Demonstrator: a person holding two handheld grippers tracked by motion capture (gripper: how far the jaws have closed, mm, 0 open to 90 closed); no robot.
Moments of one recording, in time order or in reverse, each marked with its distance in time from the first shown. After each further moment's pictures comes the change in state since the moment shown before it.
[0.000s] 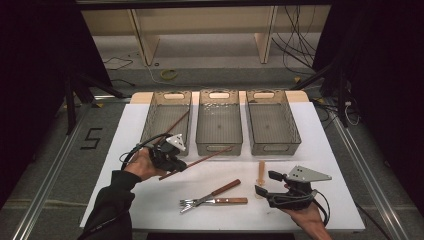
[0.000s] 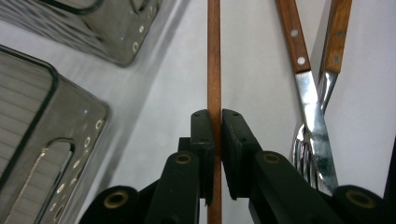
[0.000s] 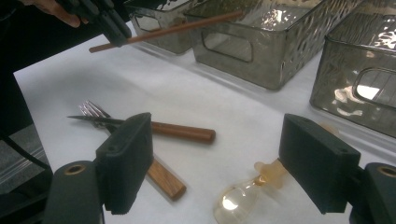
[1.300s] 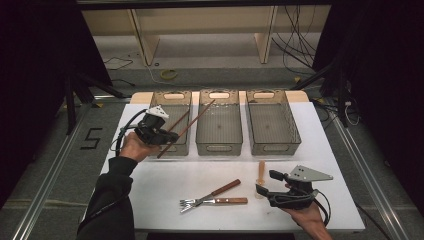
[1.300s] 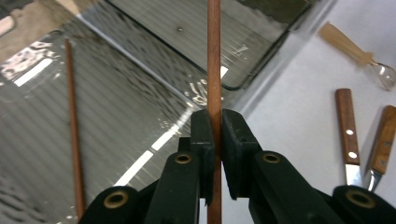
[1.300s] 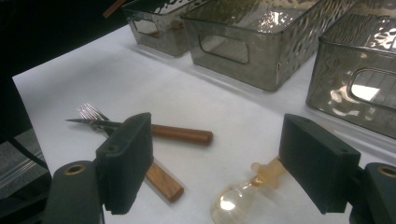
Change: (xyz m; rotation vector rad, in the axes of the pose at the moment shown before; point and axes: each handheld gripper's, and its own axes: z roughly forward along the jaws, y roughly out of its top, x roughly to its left) left arm 0.049 0.005 -0.044 -0.217 0.171 -0.267; right arm -0.002 0.000 -0.001 -0.010 -0.004 0.010
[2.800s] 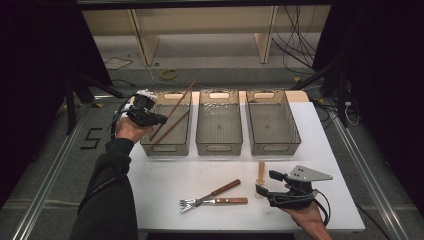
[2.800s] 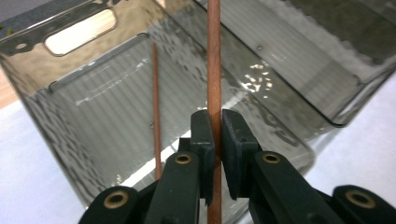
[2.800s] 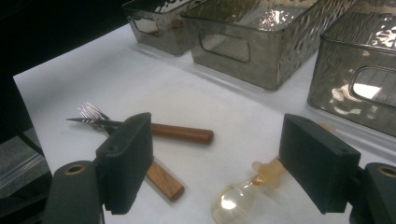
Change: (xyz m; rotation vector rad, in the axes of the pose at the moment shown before) left arm 0.060 0.012 0.003 -0.007 0.129 -0.130; right arm 0.000 0.000 0.001 0.001 0.003 0.002
